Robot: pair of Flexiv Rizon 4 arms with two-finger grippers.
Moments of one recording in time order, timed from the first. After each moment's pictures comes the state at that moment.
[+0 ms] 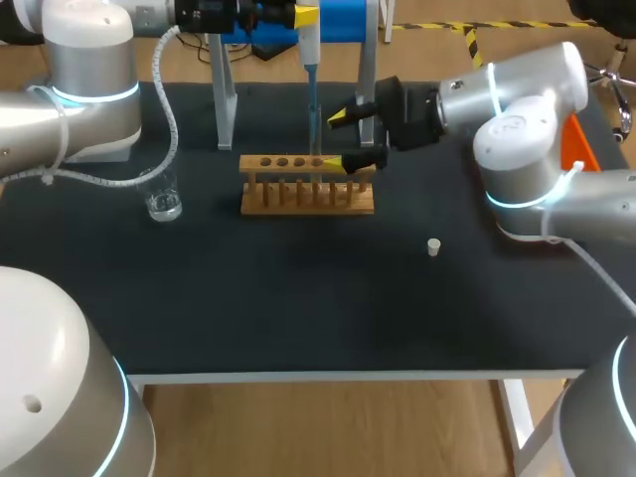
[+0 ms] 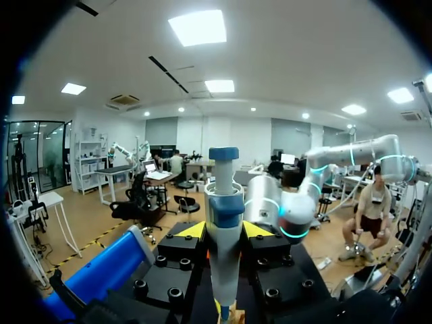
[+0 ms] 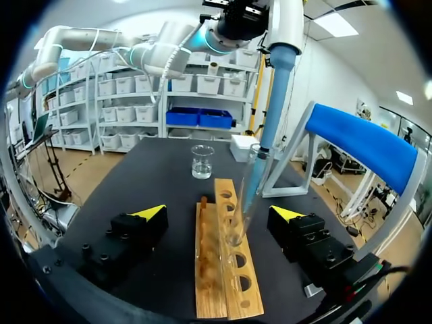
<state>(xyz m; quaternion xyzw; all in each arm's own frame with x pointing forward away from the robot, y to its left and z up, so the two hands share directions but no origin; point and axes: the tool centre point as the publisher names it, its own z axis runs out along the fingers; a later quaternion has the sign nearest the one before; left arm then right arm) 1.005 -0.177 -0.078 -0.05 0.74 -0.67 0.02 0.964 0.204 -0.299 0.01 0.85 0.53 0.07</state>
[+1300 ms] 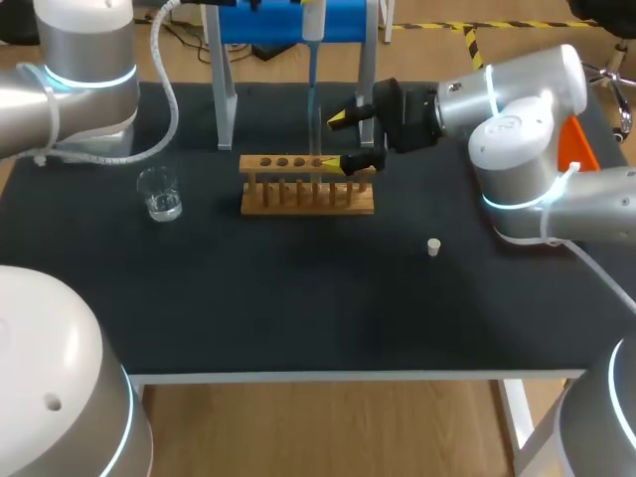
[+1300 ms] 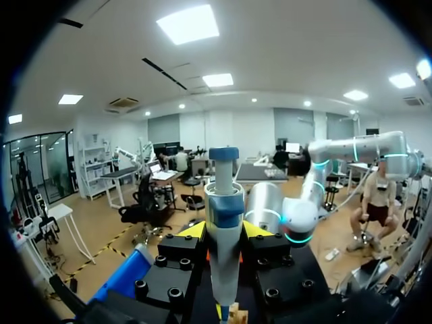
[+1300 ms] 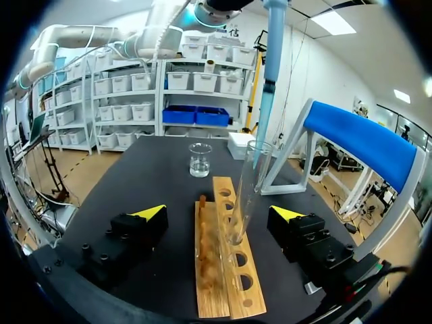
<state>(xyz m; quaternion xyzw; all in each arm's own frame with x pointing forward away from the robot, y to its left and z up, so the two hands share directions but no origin) 0.987 -0.187 -0.027 -0.04 0.77 -0.64 0.06 0.963 0.205 -0.300 0.02 0.85 0.52 0.08</state>
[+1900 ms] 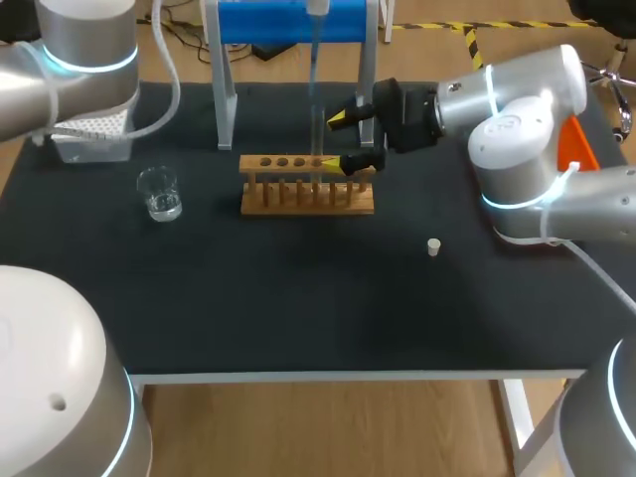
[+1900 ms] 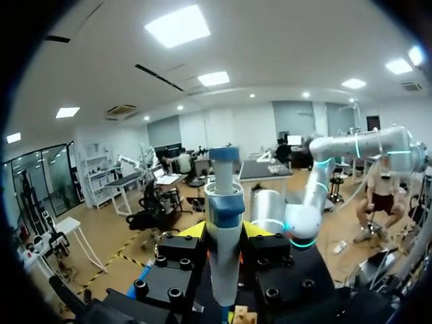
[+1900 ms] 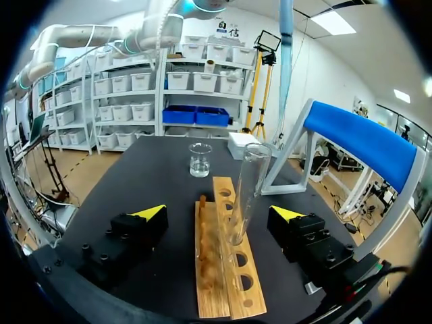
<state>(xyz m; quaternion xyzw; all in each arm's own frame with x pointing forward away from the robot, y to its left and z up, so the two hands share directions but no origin) 0.982 -0.196 0.013 -0.02 0.77 -0.63 0.10 0.962 0.205 -0.300 0.02 0.85 0.52 0.08</state>
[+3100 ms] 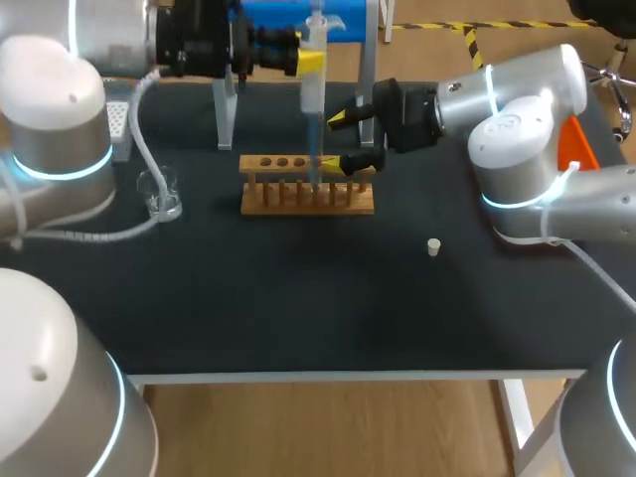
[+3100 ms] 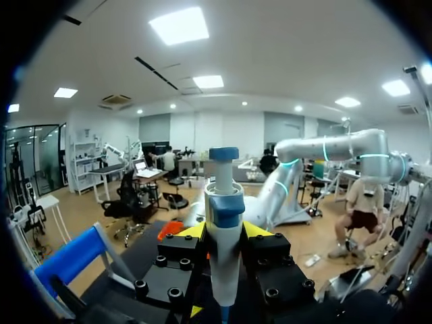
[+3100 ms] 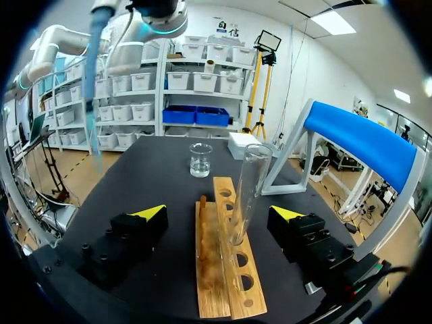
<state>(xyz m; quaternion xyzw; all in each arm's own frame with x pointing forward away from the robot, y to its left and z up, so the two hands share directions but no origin) 0.851 -0.184 -0.053 -0.04 0.76 -0.65 0.02 0.962 0.205 -0.300 0.02 0.85 0.52 0.08</state>
